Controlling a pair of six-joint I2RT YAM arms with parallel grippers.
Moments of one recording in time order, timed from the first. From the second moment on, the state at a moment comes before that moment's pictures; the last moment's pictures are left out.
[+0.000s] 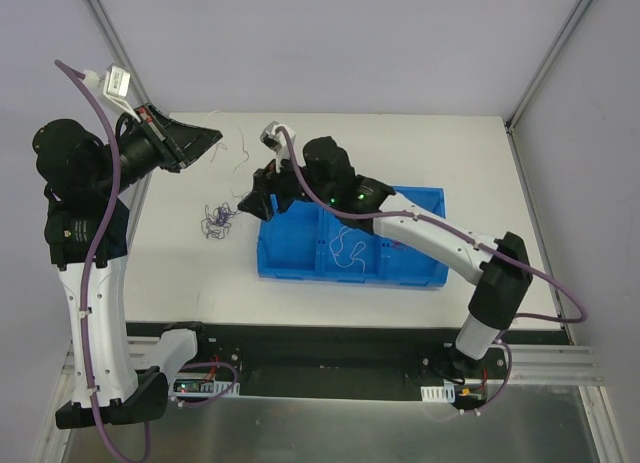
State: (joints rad) left arm 0.09 1.00 1.58 -0.55 0.81 -0.71; right arm 0.98 1.74 1.59 -0.09 -0.33 0.27
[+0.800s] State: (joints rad) left arm 0.09 0.99 1.57 -0.55 0.81 -0.71; right arm 1.01 1.74 1.58 -0.08 -0.35 0.26
